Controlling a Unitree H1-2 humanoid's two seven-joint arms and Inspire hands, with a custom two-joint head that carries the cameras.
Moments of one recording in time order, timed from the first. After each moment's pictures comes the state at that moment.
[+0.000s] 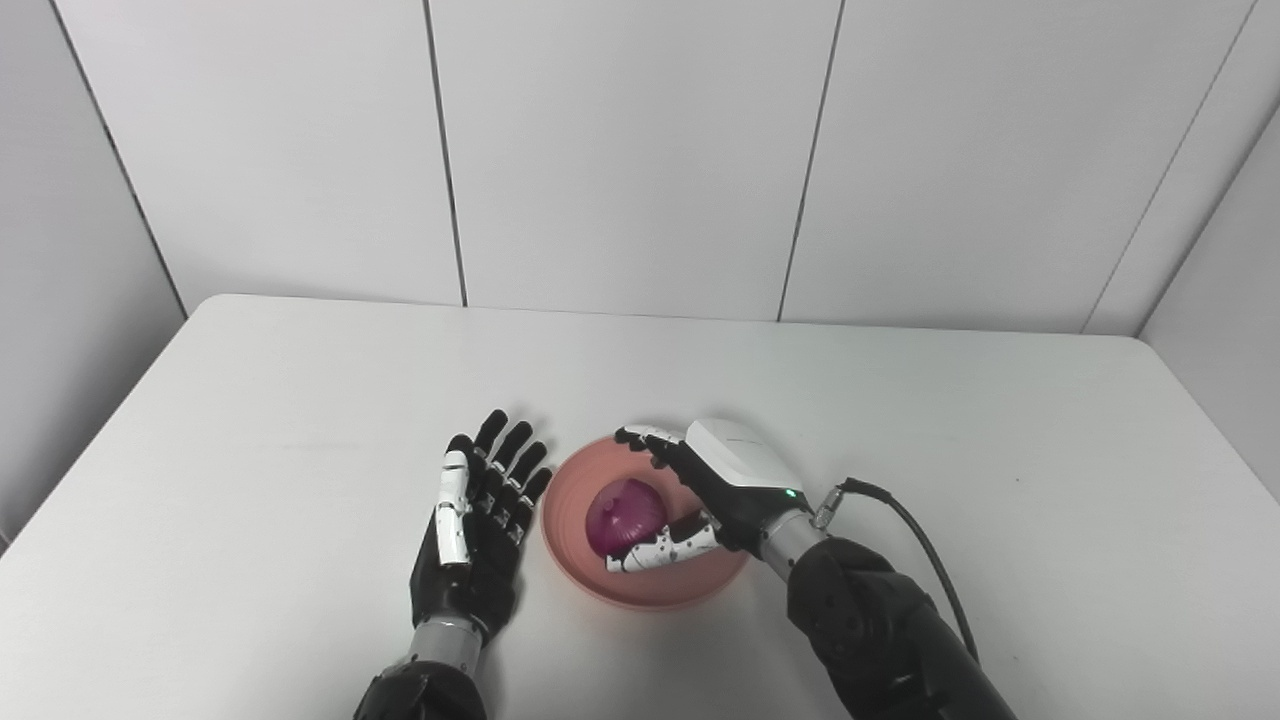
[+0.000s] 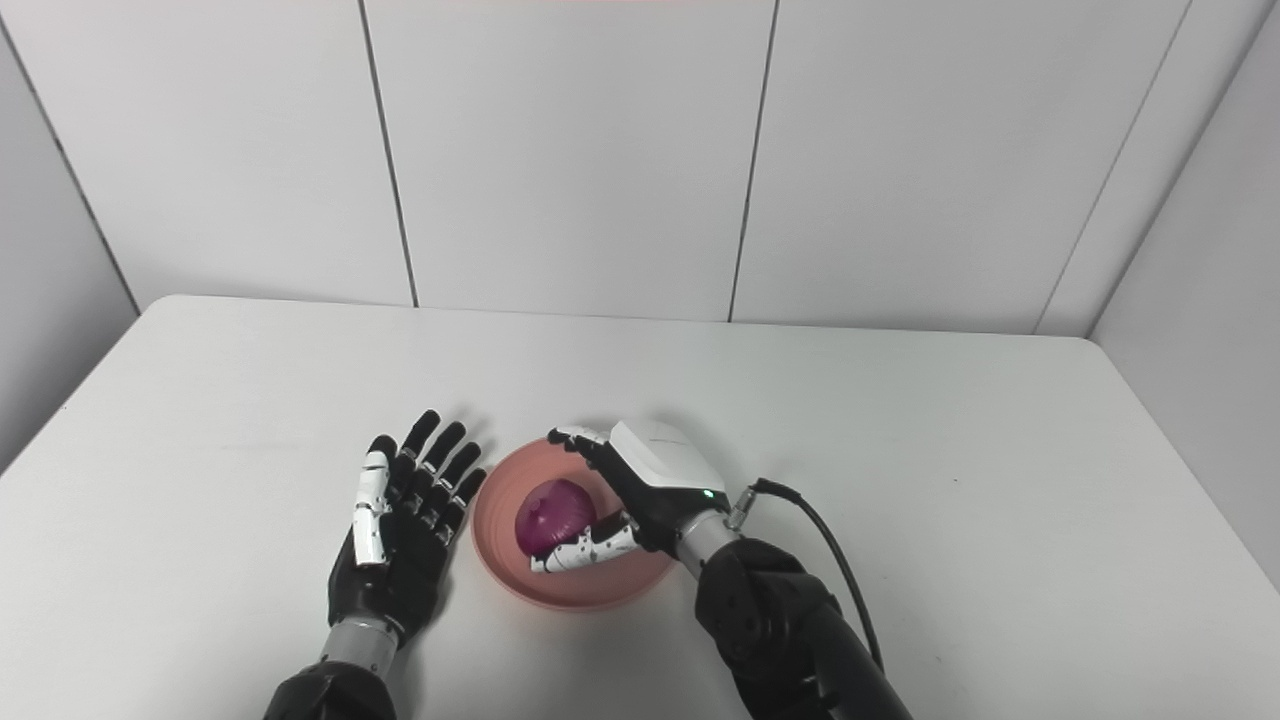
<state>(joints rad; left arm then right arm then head) -0.04 -0.18 0.04 -0.08 -0.40 0.21 0.00 -0.39 -0.16 0.46 -0.08 -0.76 0.31 0.37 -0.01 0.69</state>
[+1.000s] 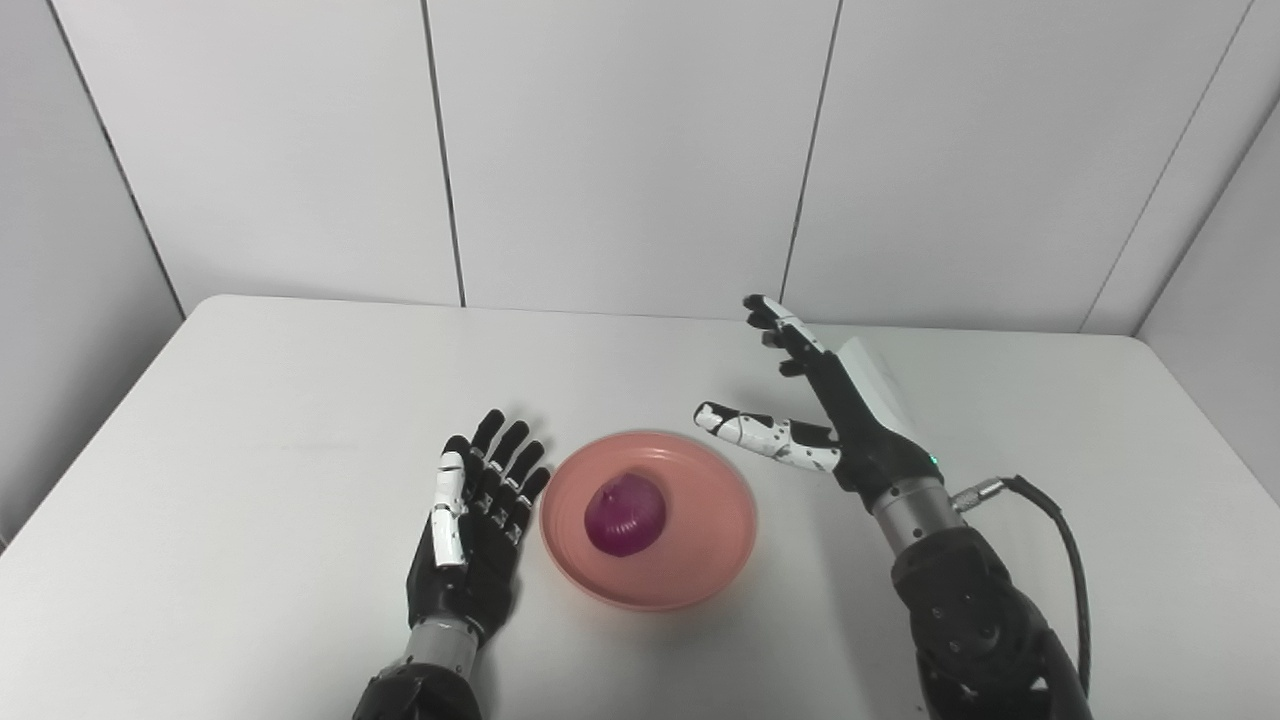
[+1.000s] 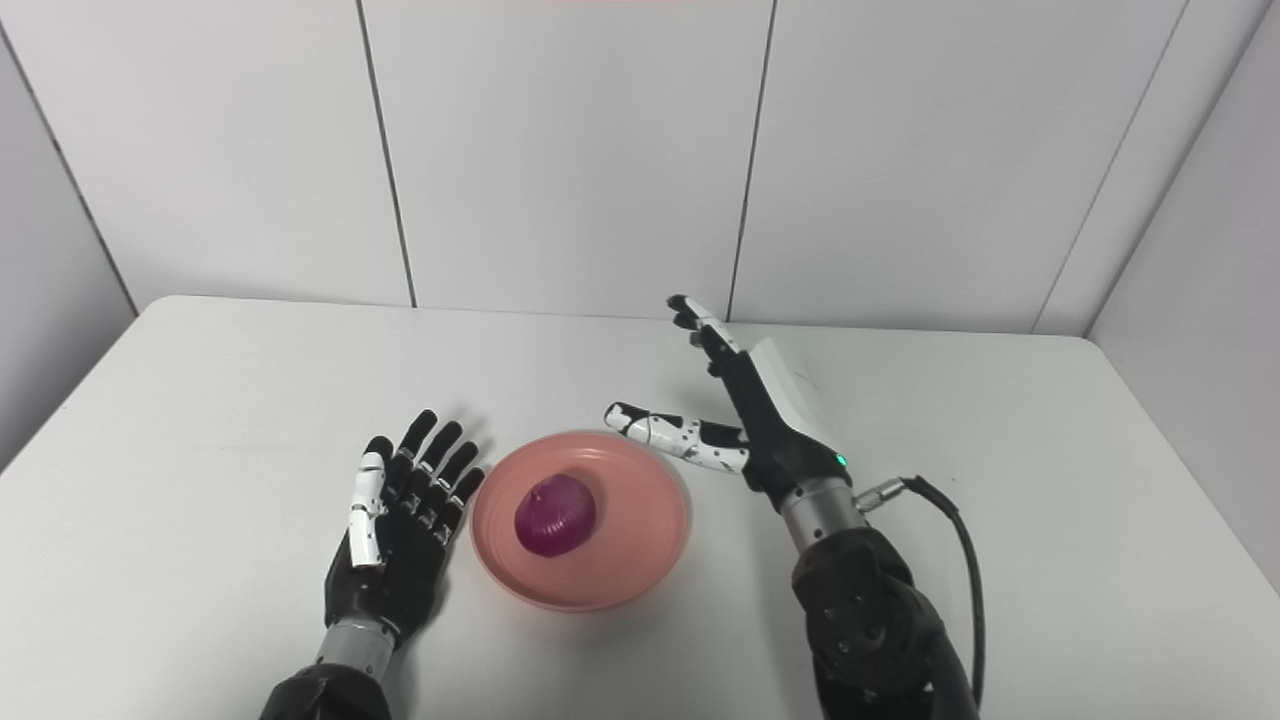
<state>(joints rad) -0.04 -0.18 0.06 -0.07 -0.41 0.20 -0.03 -0.26 -0.12 0.13 -0.32 -0.58 0.33 0.20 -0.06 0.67</state>
